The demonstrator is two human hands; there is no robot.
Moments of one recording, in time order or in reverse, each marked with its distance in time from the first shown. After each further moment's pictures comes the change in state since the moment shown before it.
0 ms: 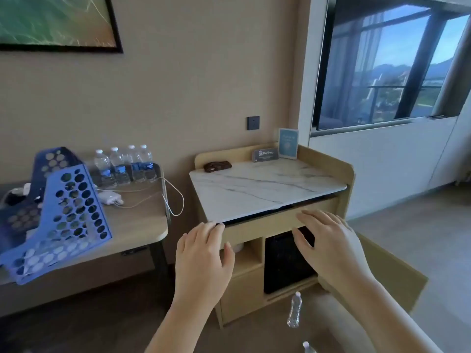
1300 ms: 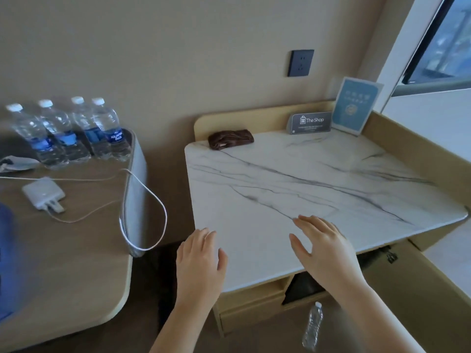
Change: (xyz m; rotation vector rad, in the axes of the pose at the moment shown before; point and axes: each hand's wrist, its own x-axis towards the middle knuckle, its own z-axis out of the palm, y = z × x) left_hand 0.224 -0.196 0.338 0.024 -0.221 -0.281; right_hand 0.230 0.094 0.396 0.110 -0.280 -0.013
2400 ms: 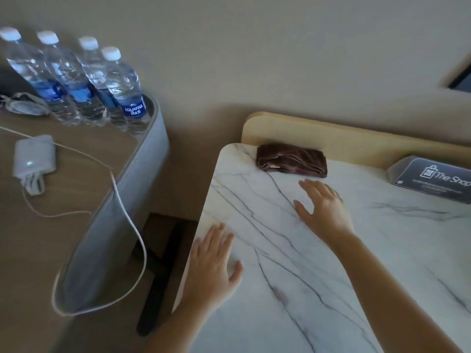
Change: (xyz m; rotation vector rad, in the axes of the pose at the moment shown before) left_hand 0.183 -0.078 0.164 0.066 -0.137 -0.228; right_hand 0.325 0.065 0.258 0.160 -0.302 -0.329
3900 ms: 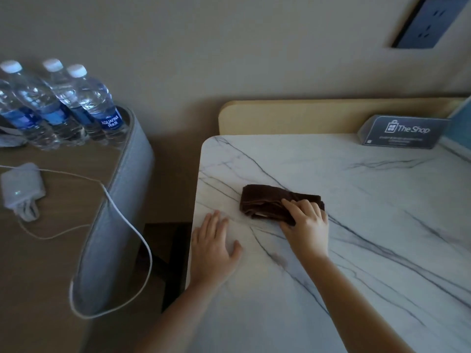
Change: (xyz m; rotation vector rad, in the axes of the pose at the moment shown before) left_hand 0.002 0.005 -0.006 0.023 -0.082 -0.058; right_hand -0.092 -0.044 0.028 -0.015 0.279 0.221
